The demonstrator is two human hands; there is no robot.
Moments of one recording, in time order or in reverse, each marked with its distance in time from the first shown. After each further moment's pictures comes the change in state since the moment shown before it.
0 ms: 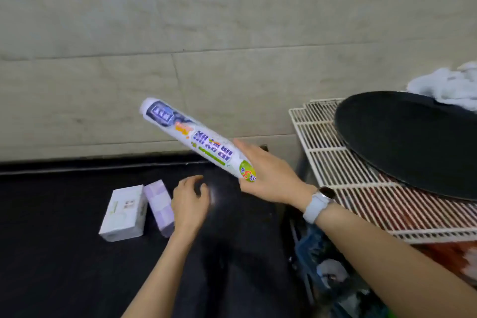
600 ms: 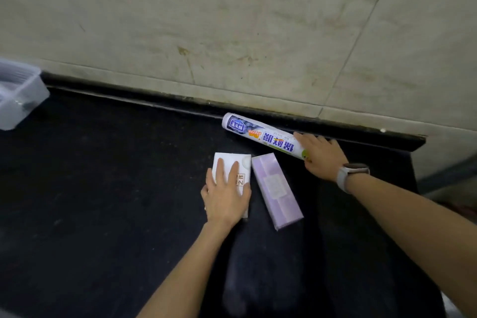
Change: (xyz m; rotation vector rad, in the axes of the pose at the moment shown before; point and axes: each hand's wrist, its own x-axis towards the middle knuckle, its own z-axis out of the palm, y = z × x) left_hand 0.114 -0.231 -0.061 0.497 -0.260 -0.202; right_hand 0.216 0.020 0.239 -0.507 -0.326 0.038
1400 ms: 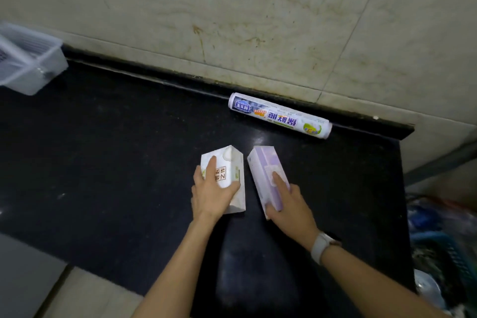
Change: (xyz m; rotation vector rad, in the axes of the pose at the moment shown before) left_hand -0.081 -0.026 -0.017 -0.471 -0.005 -0.283; right_hand -0.156 -0.103 0.049 0.681 -0.089 0.186
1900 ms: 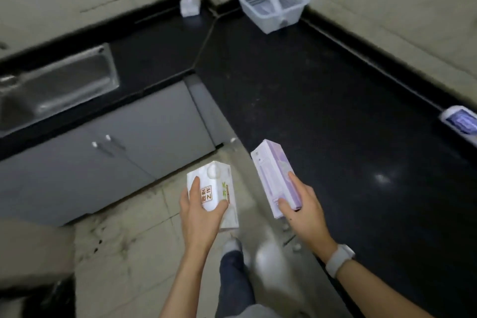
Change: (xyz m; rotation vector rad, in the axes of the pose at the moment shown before) left_hand -0.233 -0.249 -0.140 -0.397 0.791 -0.508; right_hand -0.127 -0.157 0.180 0.259 -0.423 -0.509
